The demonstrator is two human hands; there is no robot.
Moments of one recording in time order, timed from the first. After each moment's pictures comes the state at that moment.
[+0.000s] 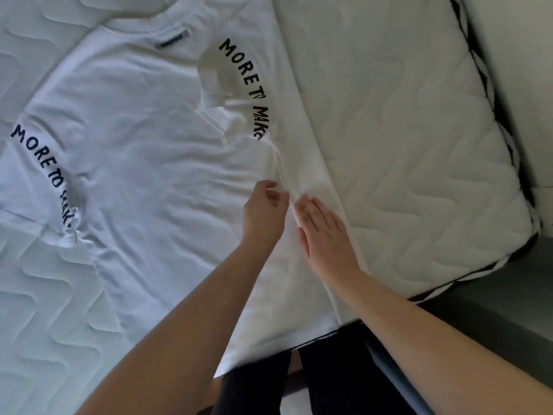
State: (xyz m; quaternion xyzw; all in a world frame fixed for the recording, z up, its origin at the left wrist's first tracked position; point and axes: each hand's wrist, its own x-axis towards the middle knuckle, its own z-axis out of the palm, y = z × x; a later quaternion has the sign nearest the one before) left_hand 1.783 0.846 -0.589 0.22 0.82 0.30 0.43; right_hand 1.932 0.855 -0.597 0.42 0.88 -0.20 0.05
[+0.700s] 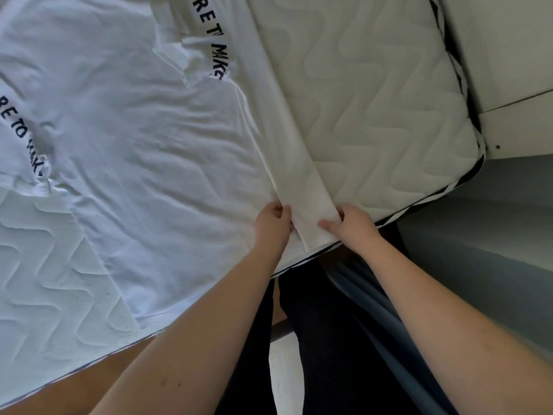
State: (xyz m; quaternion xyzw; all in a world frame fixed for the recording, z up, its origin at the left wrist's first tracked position) left_hand 1.904 0.746 -0.587 0.07 0.78 0.28 0.56; right_hand 2.063 0.819 -0.565 0.64 0.57 -0.48 0.19
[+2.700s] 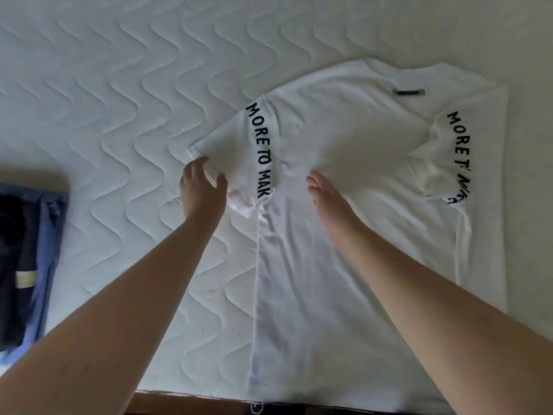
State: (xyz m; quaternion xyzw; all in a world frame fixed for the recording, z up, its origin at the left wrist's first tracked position) left_hand 1.430 0.624 -0.576 0.10 0.94 0.29 0.16; right_hand 1.591 0.793 -0.579 0.46 0.60 -0.66 0.04
